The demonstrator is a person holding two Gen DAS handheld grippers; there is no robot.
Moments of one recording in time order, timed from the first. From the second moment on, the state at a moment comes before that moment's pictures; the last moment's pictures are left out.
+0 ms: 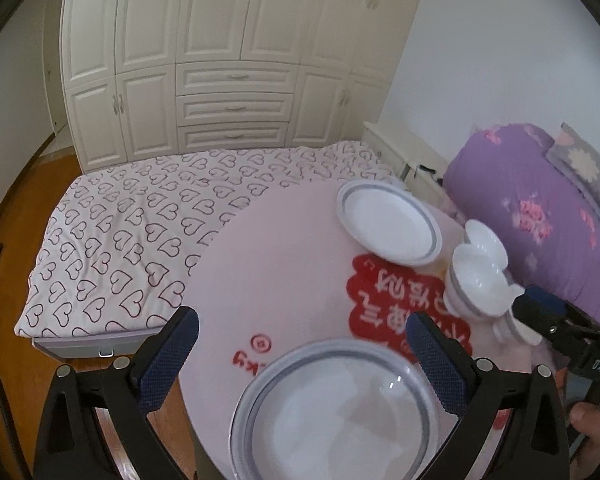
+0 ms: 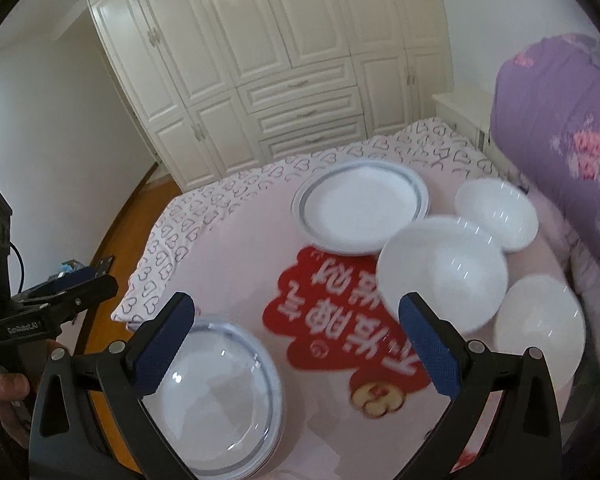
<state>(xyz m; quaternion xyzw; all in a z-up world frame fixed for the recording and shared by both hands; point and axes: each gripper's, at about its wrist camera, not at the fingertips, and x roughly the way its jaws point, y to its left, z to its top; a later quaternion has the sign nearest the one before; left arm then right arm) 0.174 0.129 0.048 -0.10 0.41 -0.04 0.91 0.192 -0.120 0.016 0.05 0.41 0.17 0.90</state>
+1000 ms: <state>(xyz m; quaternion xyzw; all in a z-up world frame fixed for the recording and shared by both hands) 0.400 0.121 0.032 -0.13 0.46 -0.07 0.88 0.370 -0.192 0.023 0.06 0.47 0.12 0.87</state>
